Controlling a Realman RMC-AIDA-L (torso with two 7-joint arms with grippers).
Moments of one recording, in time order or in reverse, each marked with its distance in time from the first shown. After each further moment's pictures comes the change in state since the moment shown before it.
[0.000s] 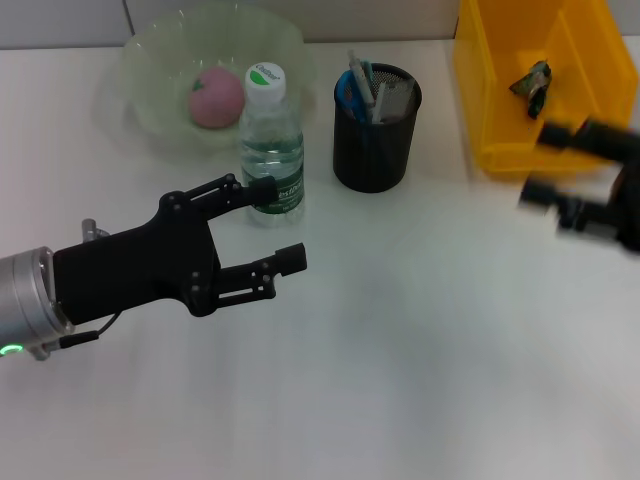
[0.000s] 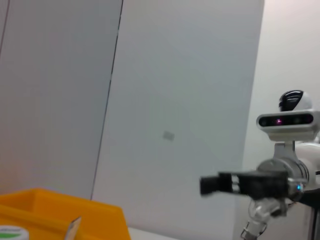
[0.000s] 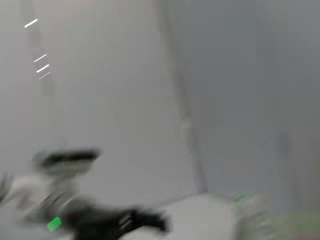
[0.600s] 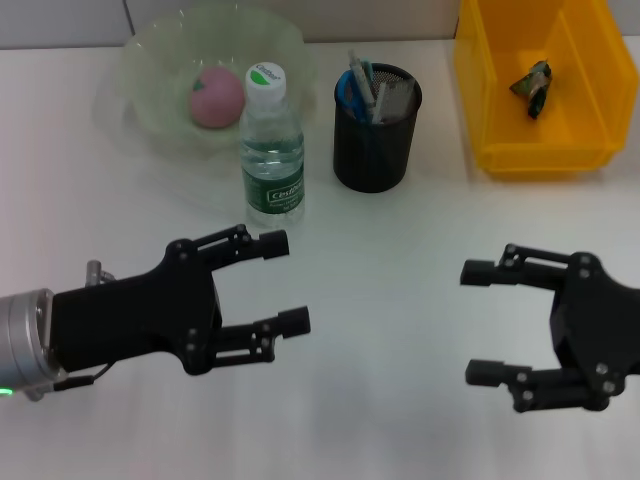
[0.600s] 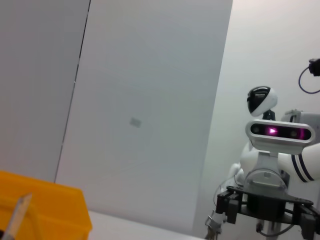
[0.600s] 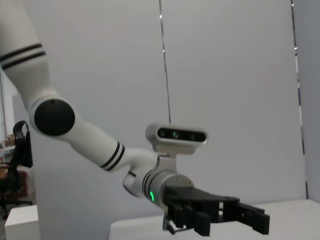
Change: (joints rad) left arm 0.038 0.009 0.059 0.001 0.022 0.066 -0.004; right arm 0.003 0.000 -0.142 0.172 -0.048 -0.144 -0.309
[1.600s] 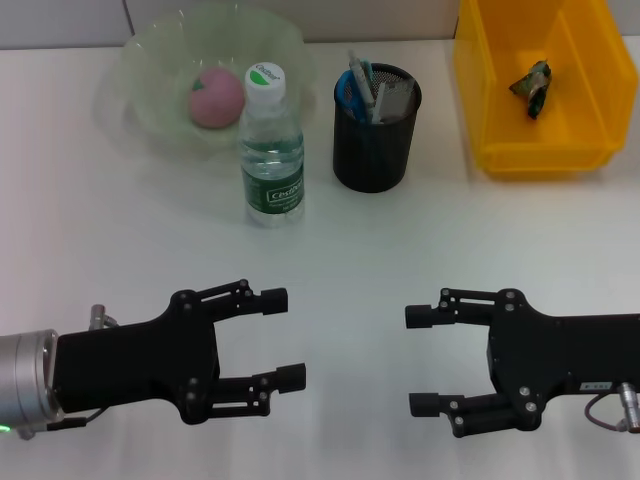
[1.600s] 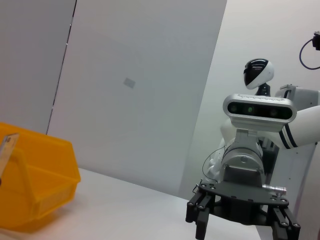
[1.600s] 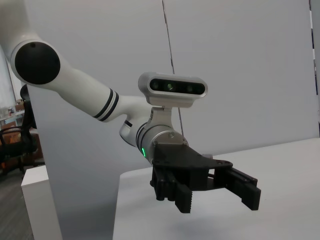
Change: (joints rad) left arm 0.027 -0.003 -0.013 0.000 0.119 -0.012 -0.022; right arm 0.038 0.004 -0.164 0.057 -0.034 0.175 0.020
